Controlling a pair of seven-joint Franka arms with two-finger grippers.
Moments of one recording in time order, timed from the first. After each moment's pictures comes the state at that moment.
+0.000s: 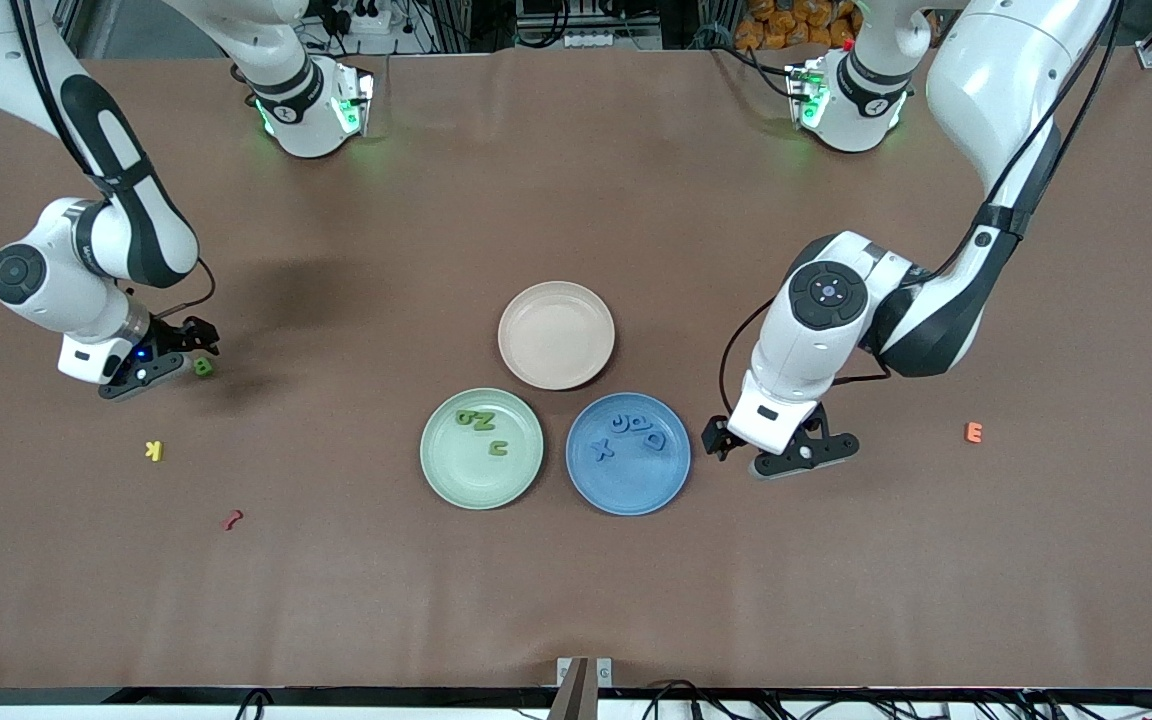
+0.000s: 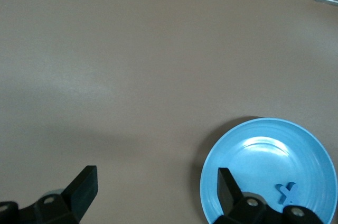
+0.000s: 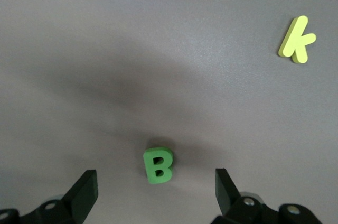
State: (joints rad) left arm -0.03 0.60 -0.51 -1.59 0.49 2.27 -0.94; right arm -0.26 0.33 0.00 -2.30 -0.08 2.62 -0.68
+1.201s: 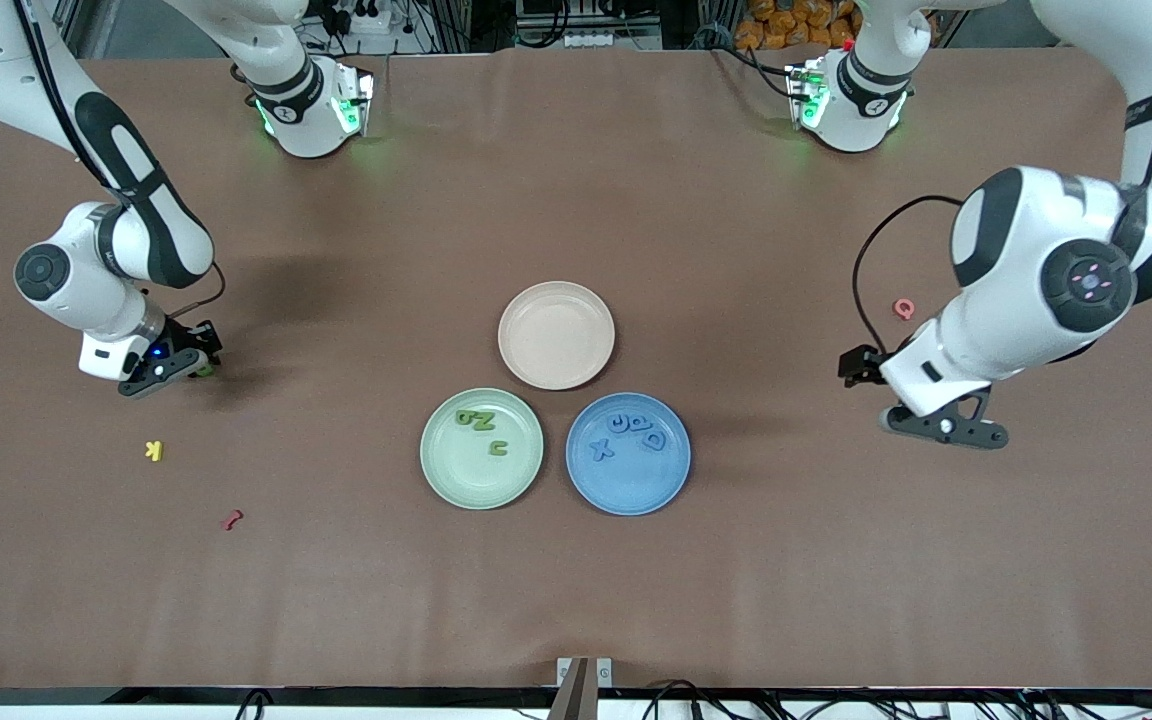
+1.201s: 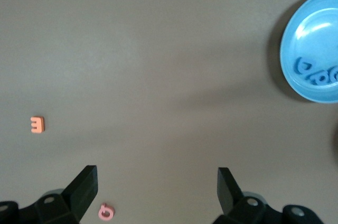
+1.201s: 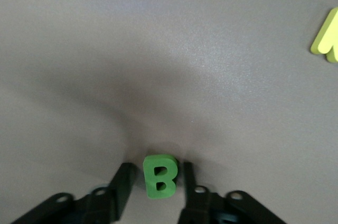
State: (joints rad) left arm -0.08 0.30 -0.16 -1.67 0.01 1.91 -0.02; right arm -0.27 0.38 0.01 -2.35 -0.08 2.73 -0.73
